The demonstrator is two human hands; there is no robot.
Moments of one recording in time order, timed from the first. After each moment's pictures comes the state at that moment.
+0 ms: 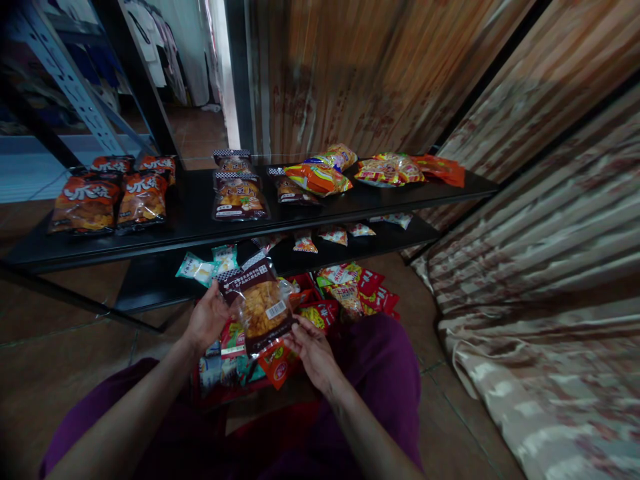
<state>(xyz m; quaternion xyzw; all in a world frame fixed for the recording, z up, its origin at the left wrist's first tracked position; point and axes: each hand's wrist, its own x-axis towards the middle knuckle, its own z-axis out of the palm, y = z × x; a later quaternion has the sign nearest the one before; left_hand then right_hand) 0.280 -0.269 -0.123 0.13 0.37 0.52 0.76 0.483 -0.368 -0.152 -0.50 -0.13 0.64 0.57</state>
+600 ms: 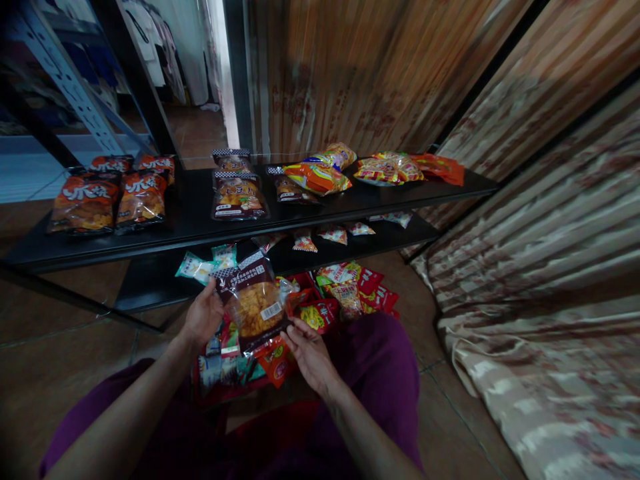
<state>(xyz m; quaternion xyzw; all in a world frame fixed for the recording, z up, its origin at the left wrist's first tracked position) 0.274 -0.262 -0.127 0.17 0.35 0.54 0.75 0.476 -0.368 -0.162 -0.48 -0.10 0.63 0.60</state>
